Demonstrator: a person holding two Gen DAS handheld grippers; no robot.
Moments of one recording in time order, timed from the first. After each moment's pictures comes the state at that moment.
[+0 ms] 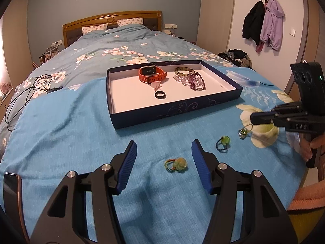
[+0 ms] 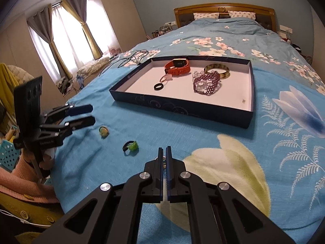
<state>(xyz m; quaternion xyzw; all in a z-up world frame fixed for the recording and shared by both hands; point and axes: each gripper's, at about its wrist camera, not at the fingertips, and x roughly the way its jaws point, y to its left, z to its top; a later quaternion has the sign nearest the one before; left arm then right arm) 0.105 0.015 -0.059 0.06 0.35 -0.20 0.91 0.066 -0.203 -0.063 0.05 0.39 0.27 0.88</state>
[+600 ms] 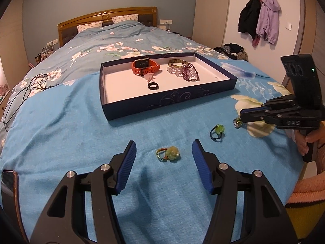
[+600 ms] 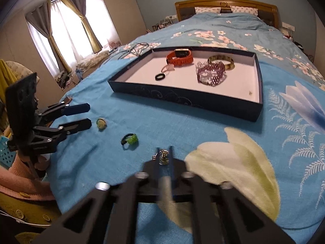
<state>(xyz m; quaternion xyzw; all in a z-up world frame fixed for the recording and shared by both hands) 0.096 0.009 -0.068 0.07 0.36 -0.21 0.91 0.070 -0.190 -0.076 0.03 0.41 0.27 0.87</state>
